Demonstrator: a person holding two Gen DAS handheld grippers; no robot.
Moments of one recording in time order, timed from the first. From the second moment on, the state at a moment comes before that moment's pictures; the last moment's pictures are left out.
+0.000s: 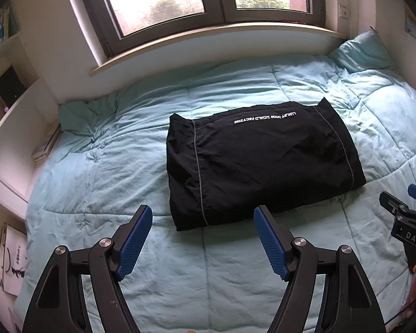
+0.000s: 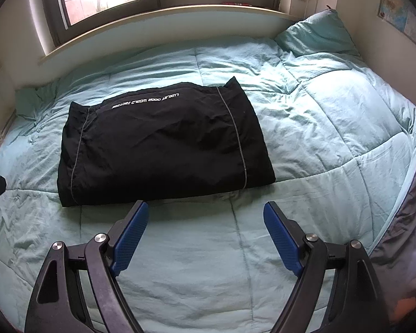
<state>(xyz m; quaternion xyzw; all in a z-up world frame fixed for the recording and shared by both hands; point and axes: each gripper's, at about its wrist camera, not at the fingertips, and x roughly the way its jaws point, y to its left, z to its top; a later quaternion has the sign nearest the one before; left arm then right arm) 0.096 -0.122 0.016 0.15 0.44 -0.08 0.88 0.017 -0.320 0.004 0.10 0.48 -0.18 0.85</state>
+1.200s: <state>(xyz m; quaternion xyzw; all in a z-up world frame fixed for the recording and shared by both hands) 0.086 -0.101 0.023 0.14 0.42 -0.07 0.89 0.021 -0.292 0.011 0.08 0.48 -0.15 0.86</state>
